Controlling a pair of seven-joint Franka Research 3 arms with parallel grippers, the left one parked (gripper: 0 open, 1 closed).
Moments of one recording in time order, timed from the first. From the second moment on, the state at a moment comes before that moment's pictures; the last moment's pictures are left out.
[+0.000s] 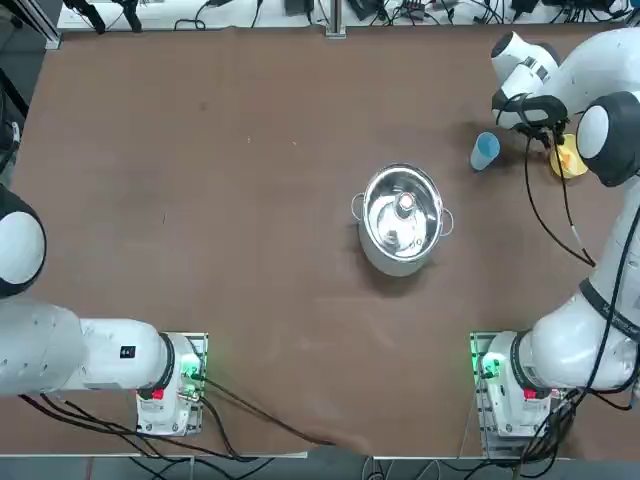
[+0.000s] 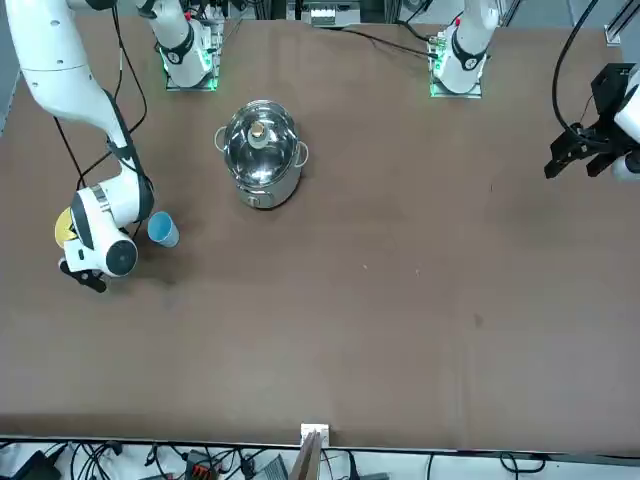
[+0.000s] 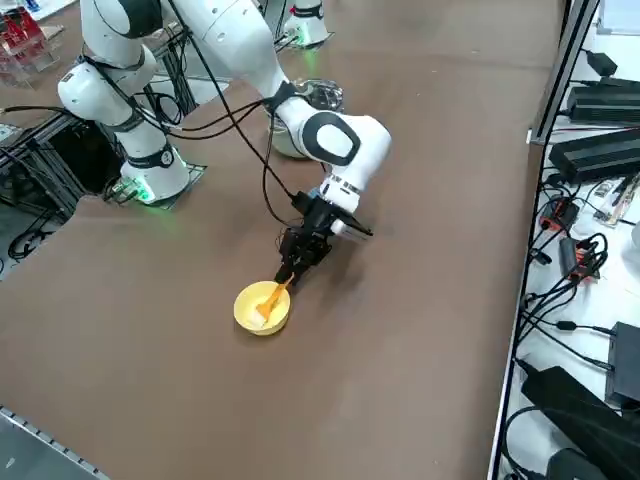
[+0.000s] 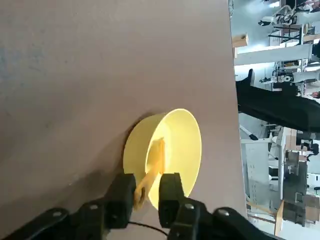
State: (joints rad) arm -0.04 0.67 -0.01 -1.77 -0.90 1.86 0.94
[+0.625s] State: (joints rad) arm -0.03 0.67 -0.01 -1.72 -0.90 1.80 0.93
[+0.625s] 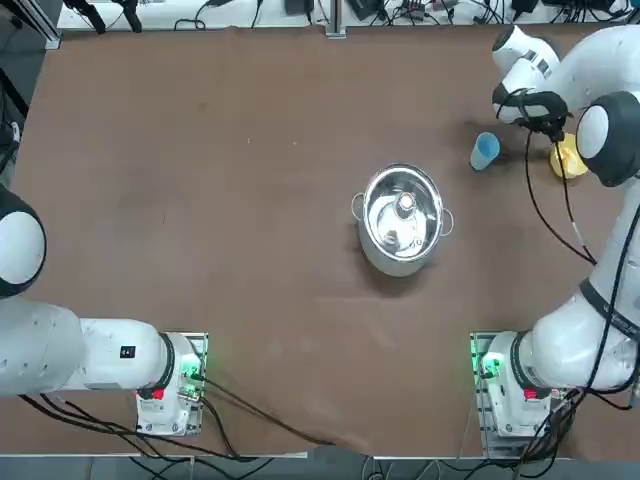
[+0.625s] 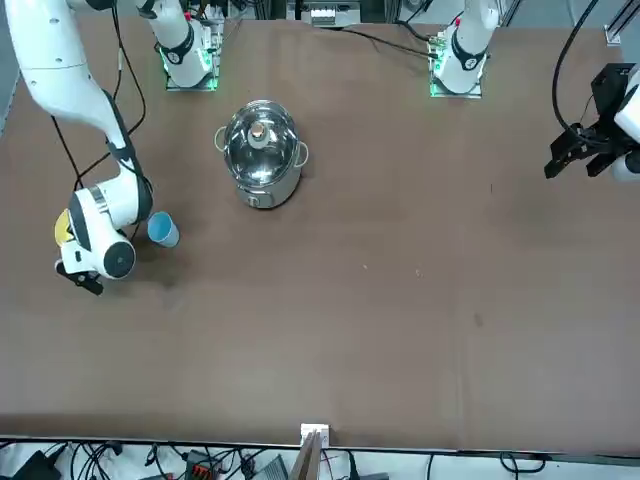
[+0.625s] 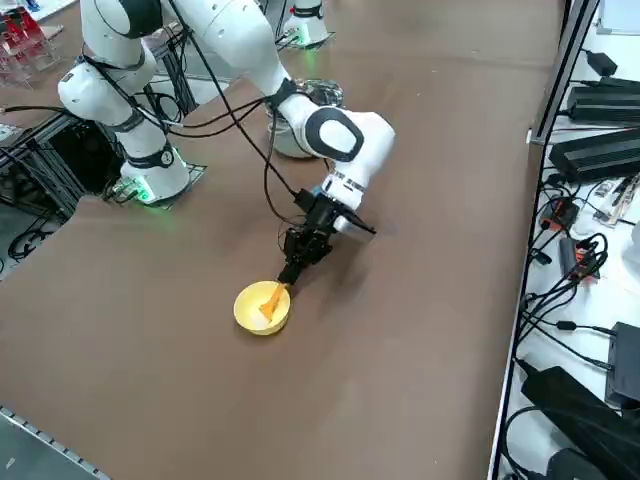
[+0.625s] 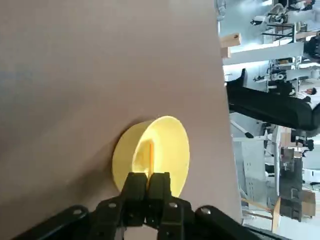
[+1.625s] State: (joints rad) arm 0.00 0.48 0.00 -1.49 -0.62 1.59 0.53
